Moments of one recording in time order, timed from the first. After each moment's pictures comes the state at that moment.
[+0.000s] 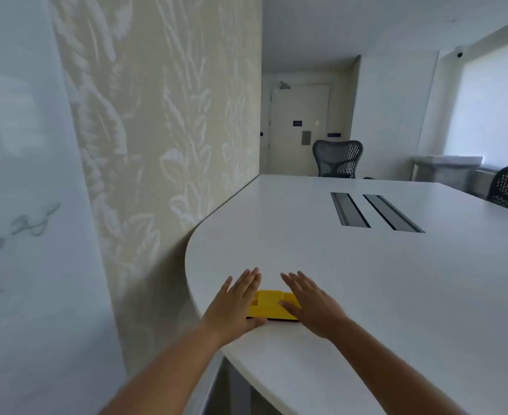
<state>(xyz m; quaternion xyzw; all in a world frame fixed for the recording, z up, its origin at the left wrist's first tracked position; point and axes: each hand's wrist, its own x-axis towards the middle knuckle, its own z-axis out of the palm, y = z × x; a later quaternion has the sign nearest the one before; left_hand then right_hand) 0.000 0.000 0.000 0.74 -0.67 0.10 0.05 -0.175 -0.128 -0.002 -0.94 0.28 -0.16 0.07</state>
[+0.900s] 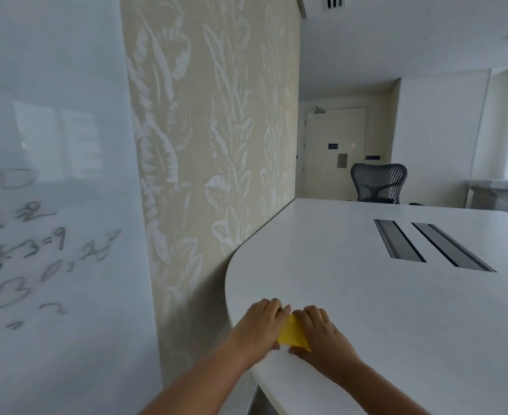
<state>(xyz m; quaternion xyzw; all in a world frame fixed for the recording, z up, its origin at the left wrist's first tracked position) 0.029 0.003 0.027 0.72 -0.67 0.17 0.01 -0.105 -0.107 -0.003 -0.96 0.21 -0.20 0.00</state>
